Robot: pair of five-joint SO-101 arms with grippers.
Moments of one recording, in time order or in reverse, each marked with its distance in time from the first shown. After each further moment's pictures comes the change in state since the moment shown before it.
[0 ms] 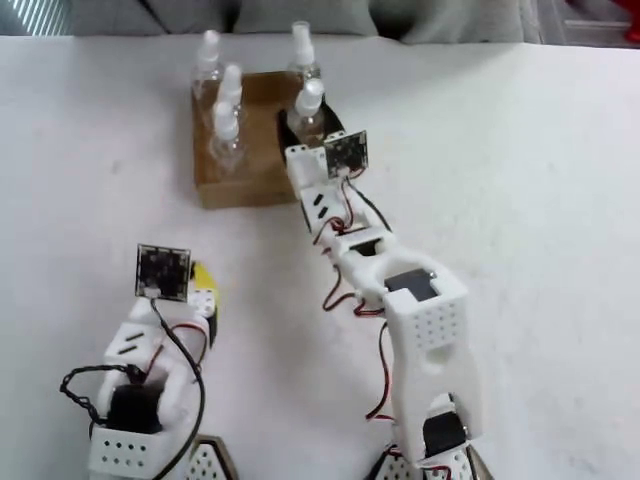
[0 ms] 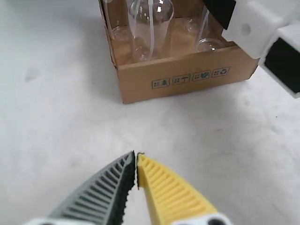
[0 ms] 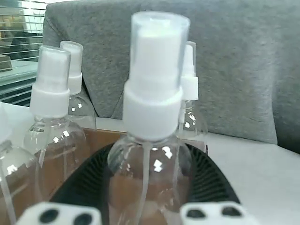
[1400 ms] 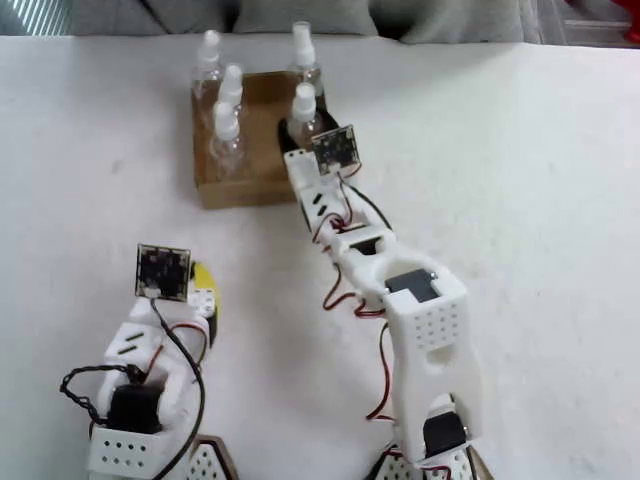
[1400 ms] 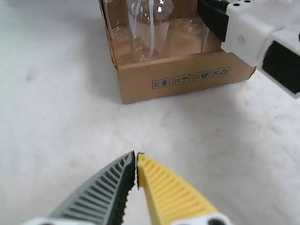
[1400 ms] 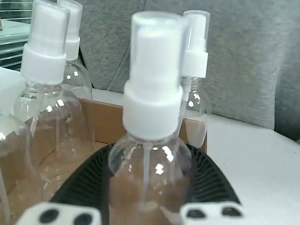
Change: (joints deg) left arm 0.0 0.0 0.0 0.0 0.0; right arm 0.0 -0.1 -0.6 7.7 4.8
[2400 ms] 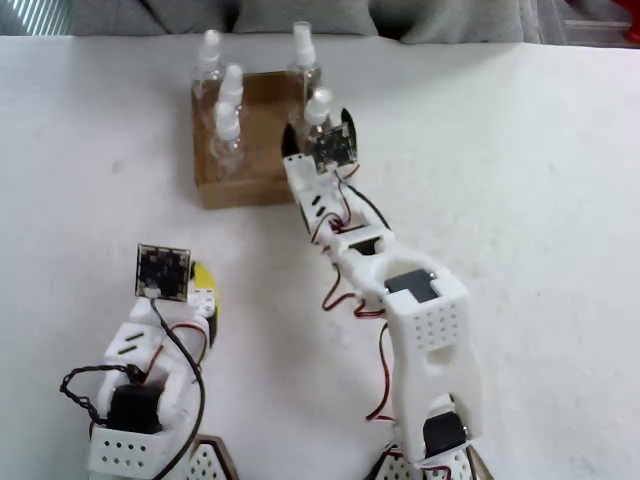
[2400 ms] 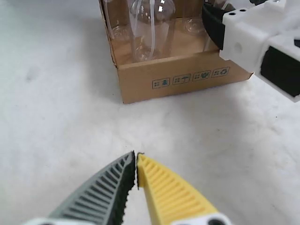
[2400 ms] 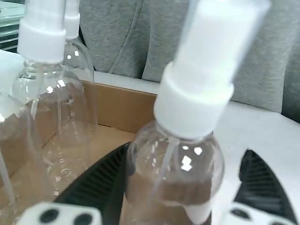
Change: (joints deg) left arm 0.0 0.0 0.0 0.0 0.0; right arm -0.1 -0.1 0.0 4.2 -0.1
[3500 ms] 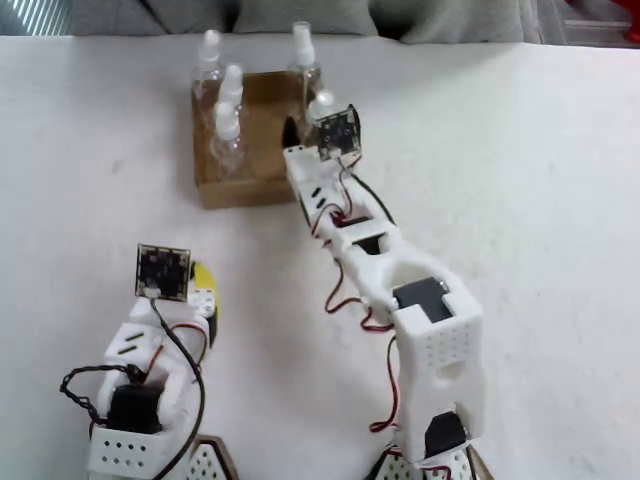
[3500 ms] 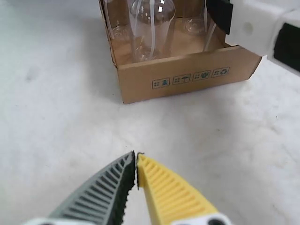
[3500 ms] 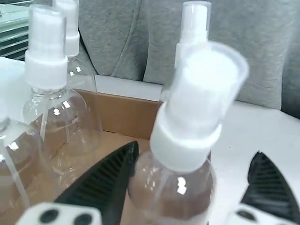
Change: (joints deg) left arm 0.0 0.0 0.0 0.0 0.0; right arm -0.3 -9.0 2.5 7.8 -3.3
